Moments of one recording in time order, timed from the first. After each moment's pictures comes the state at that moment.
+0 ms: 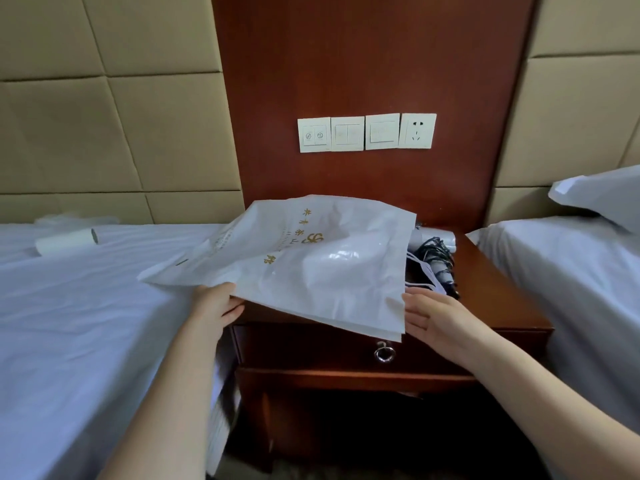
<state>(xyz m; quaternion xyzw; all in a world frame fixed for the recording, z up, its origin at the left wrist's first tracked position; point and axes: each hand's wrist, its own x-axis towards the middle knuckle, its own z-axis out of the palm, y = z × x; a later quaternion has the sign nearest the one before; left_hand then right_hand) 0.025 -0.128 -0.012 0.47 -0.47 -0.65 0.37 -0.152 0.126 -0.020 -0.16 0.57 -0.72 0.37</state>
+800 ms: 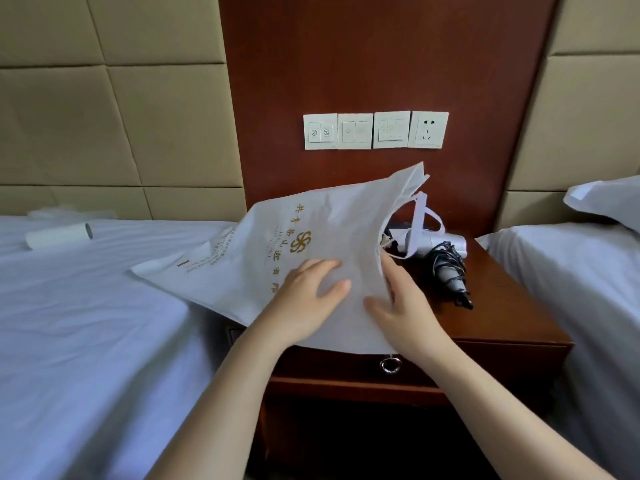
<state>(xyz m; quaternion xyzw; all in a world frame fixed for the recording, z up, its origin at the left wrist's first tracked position) -0.013 -0.047 0.009 0.17 -0.90 -0.33 0.22 -0.118 0.080 -0.010 -0.49 0.68 -0.54 0.05</state>
